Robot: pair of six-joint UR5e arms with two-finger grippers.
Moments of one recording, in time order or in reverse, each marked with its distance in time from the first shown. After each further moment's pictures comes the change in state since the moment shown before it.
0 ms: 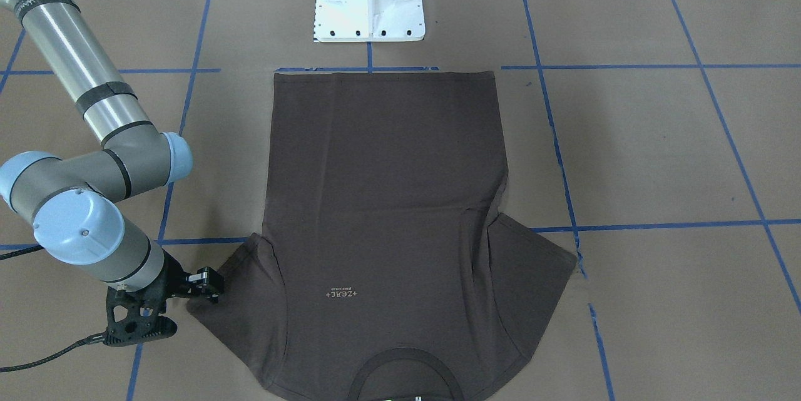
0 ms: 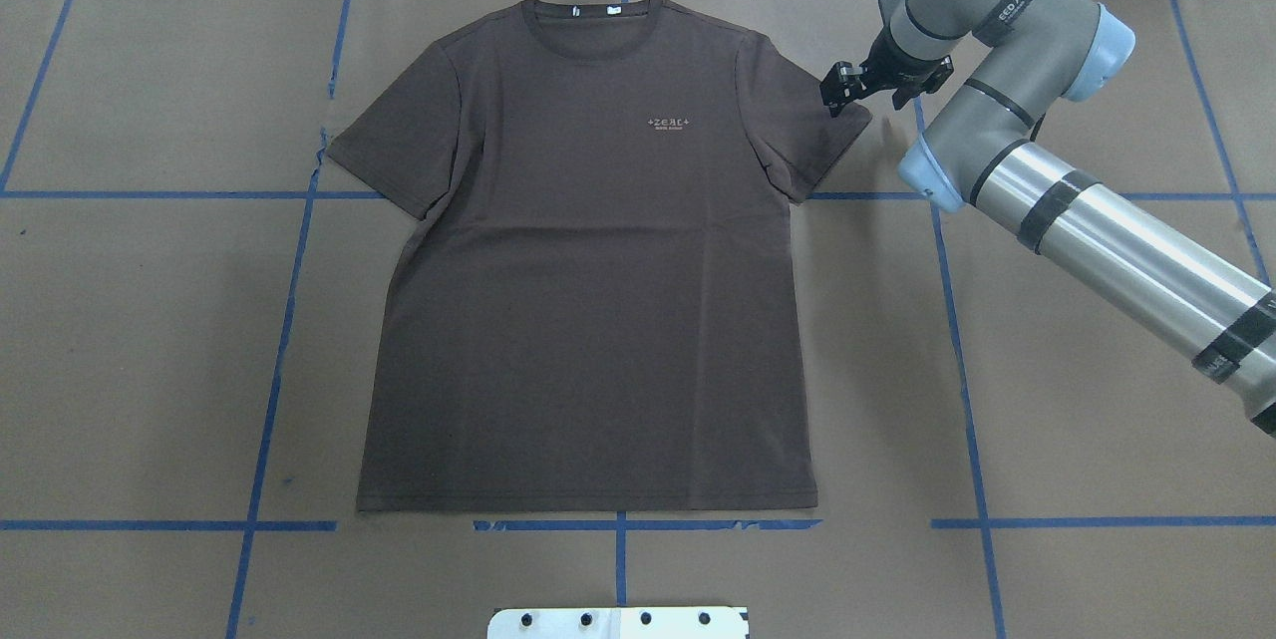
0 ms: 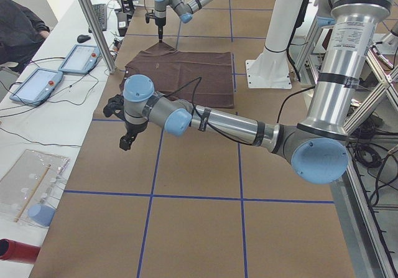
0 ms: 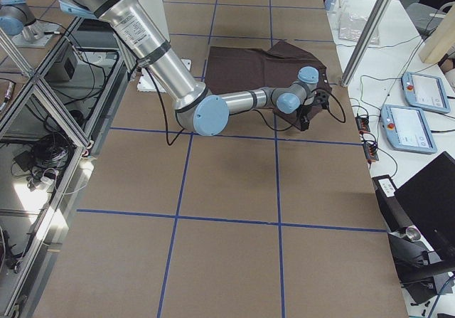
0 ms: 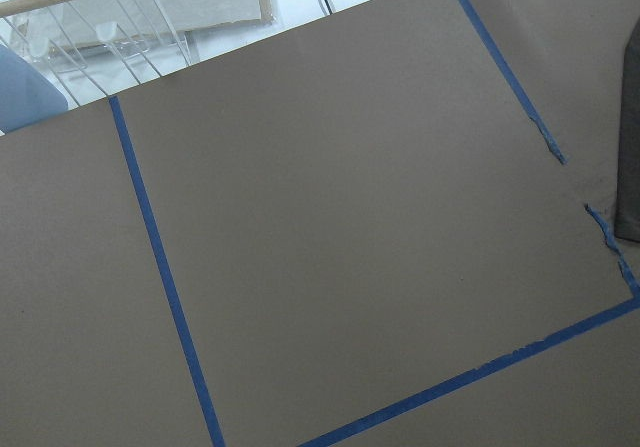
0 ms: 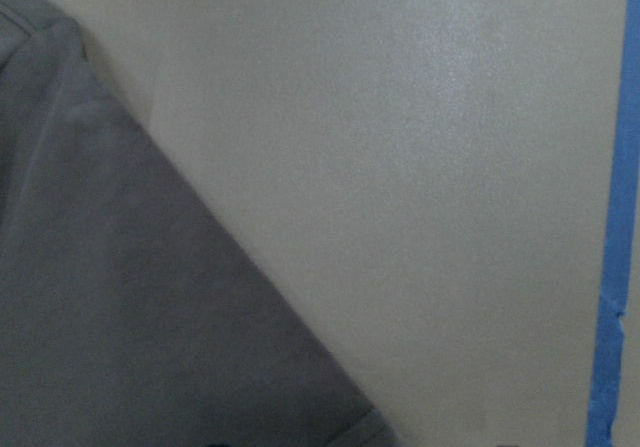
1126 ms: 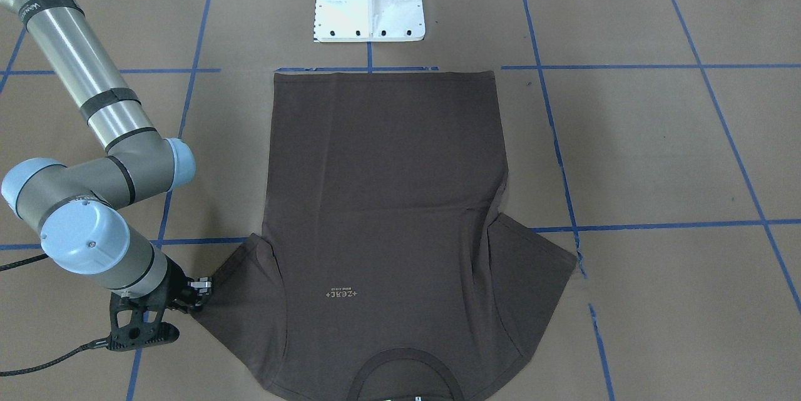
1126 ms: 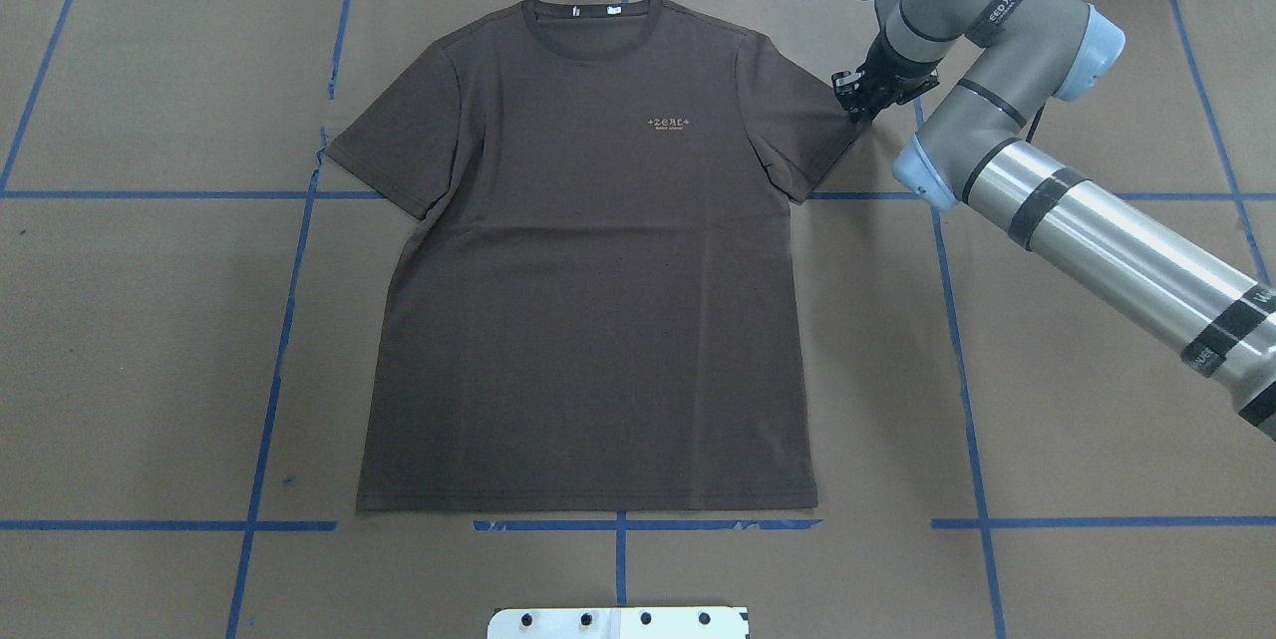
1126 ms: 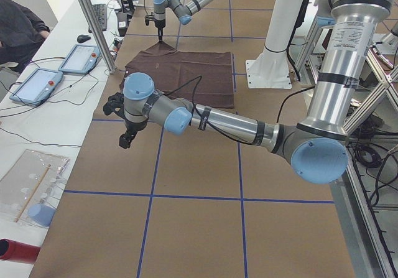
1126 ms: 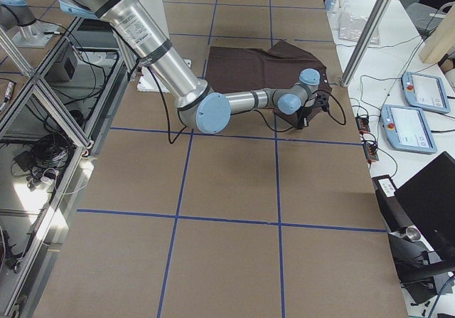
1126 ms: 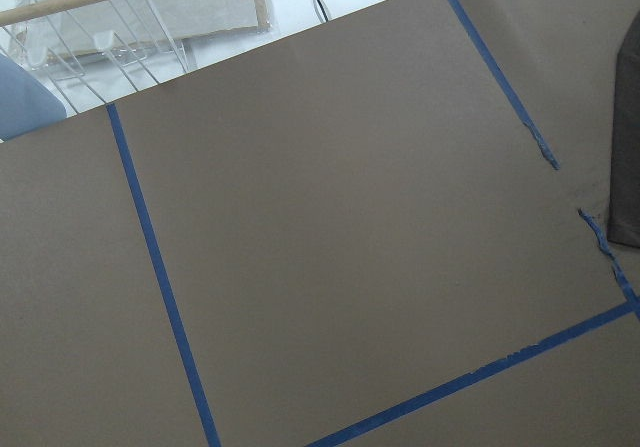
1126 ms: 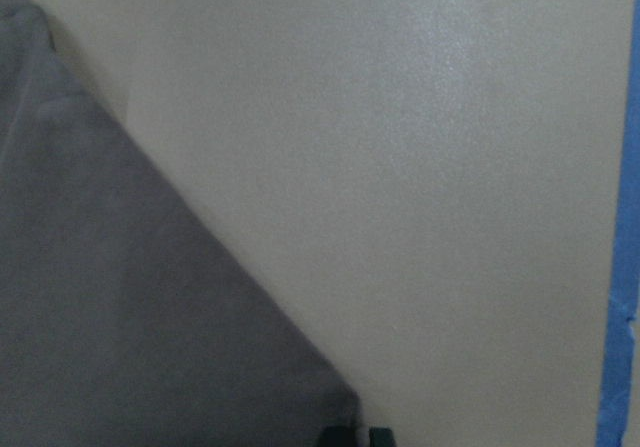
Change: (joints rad) left arm -0.001 -0.004 -0.004 0.000 -0.001 -0.002; right arm -0.004 0.026 -0.047 -0.003 0.001 0.000
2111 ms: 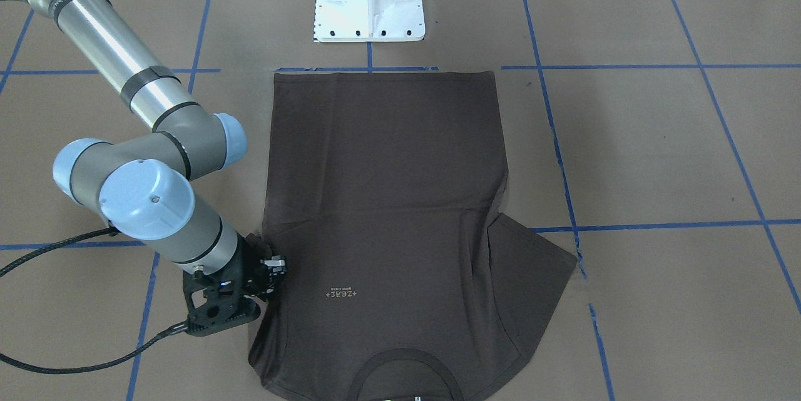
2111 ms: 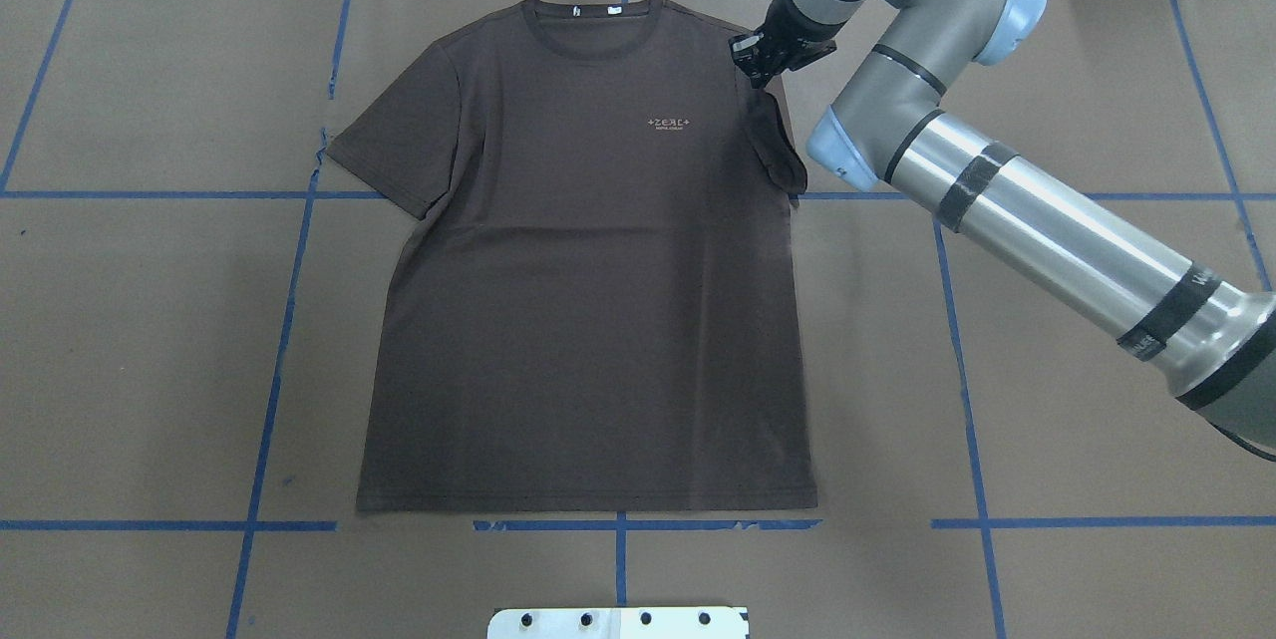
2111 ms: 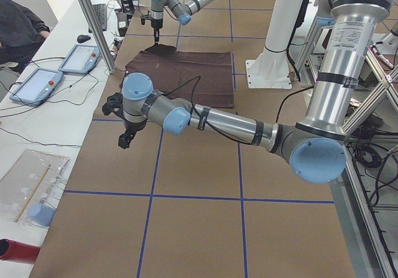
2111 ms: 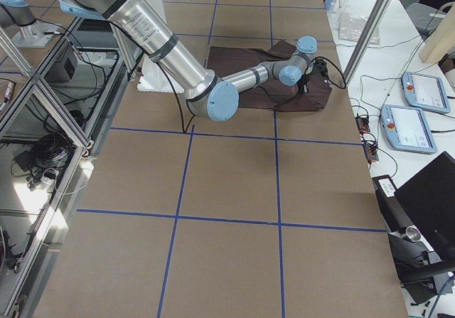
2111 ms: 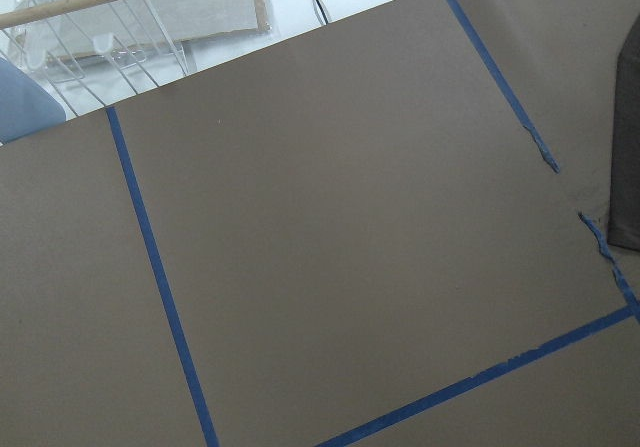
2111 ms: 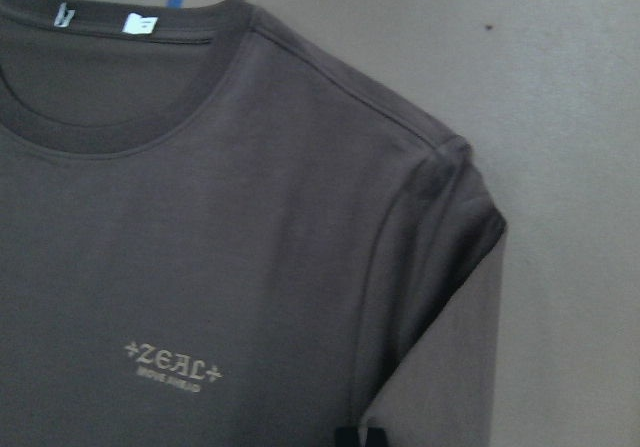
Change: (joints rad) left arm 0.000 -0.006 0.011 0.000 0.000 0.000; right arm -0.066 0.132 0.087 -0.005 0.004 0.043
